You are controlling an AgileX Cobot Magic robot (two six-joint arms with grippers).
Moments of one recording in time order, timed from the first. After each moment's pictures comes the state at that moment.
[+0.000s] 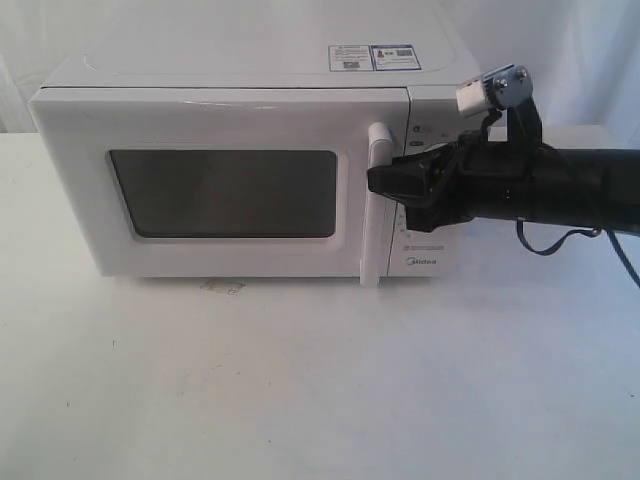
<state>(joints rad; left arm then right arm) 0.01 0.00 0.02 0.00 0.42 0.00 0.08 1.67 -0.84 1.79 0.86 -2.07</state>
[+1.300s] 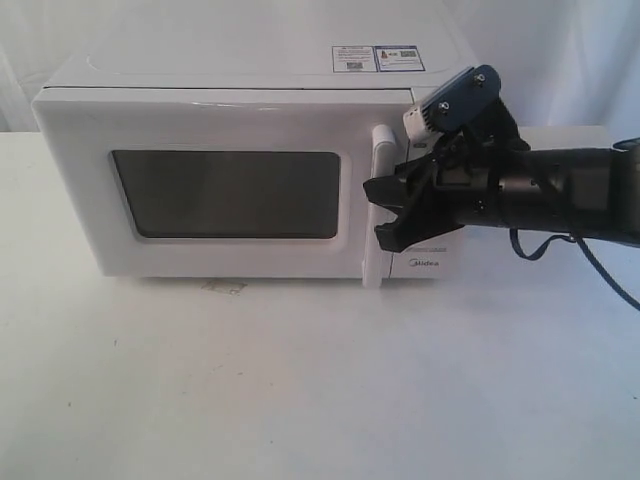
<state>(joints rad) 0.01 0.00 0.02 0.00 0.42 0.00 0.22 1.55 -0.80 1.79 0.47 -2.11</state>
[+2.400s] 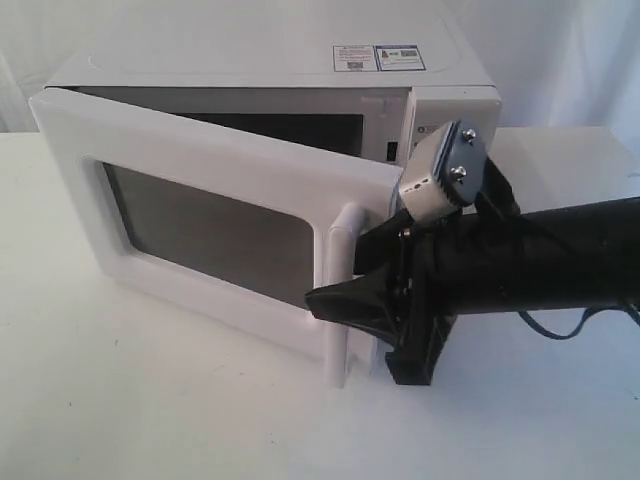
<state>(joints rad) 0.01 0.00 0.02 0.00 0.42 0.00 0.28 1.34 -0.67 1.54 0.82 -1.93</state>
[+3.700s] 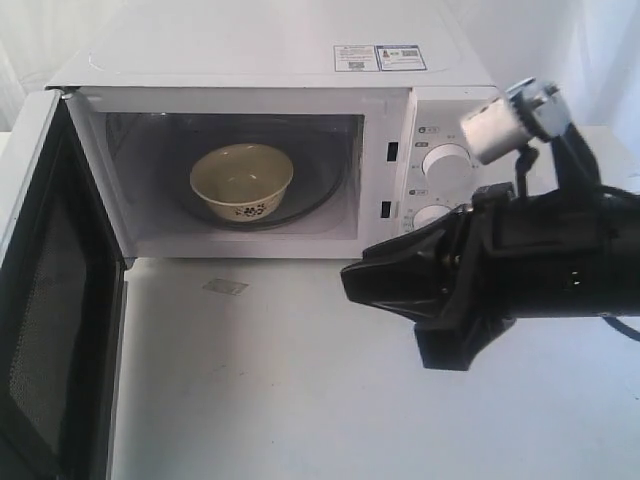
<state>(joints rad) 0.02 0.00 0.02 0.00 0.42 0.00 0.31 1.09 -0.68 1.25 0.73 -1.29</state>
